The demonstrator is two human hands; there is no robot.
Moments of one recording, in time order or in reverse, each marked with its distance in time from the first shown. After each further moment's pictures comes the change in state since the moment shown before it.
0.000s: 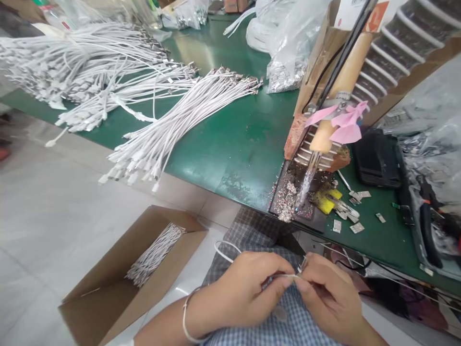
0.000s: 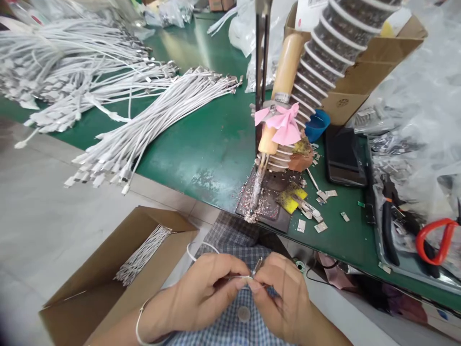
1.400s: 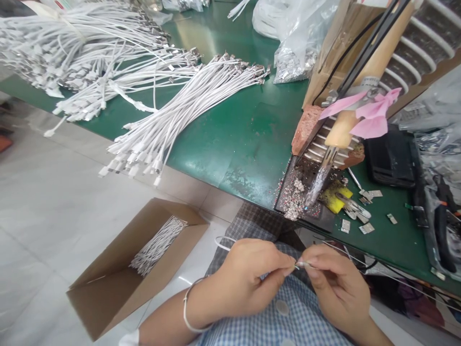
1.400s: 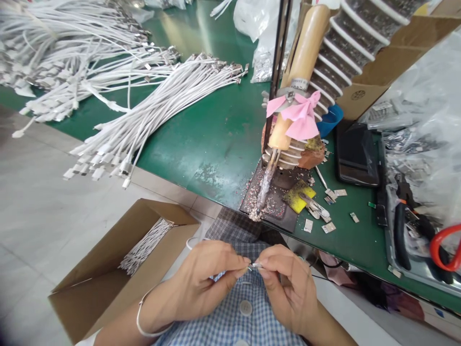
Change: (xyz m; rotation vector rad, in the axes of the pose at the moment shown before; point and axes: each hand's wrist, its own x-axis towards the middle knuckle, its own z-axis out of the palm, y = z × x) left_hand 0.005 -0.008 -0.004 0.196 0.269 0.300; right_hand 0.008 0.007 0.004 0.267 0.152 0.030
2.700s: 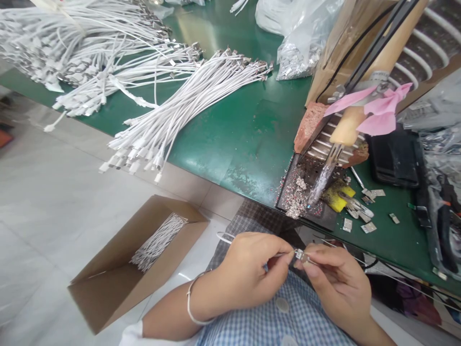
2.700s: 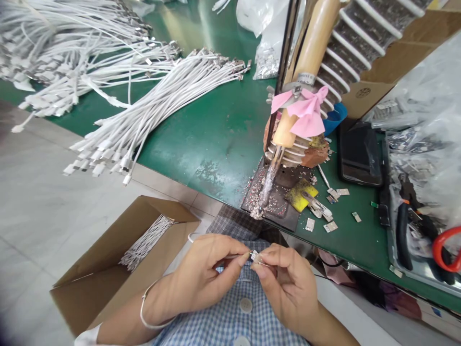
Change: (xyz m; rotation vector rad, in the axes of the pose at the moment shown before) left_hand 0.010 0.008 -0.001 0.024 0.036 -0.180; right_hand 0.003 -0.009 0.007 0.177 0.042 0.113
